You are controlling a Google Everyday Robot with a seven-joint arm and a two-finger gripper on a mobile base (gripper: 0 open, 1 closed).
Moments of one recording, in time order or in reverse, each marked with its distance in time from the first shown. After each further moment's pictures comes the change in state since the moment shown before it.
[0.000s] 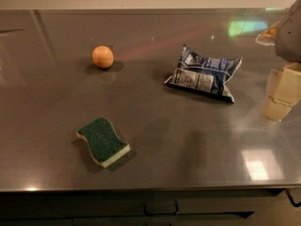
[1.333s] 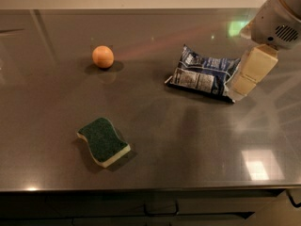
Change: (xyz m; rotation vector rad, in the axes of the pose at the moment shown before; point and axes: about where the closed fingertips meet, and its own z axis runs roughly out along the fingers) arm -0.028 -0.053 0.032 -0.023 -0.129 0.121
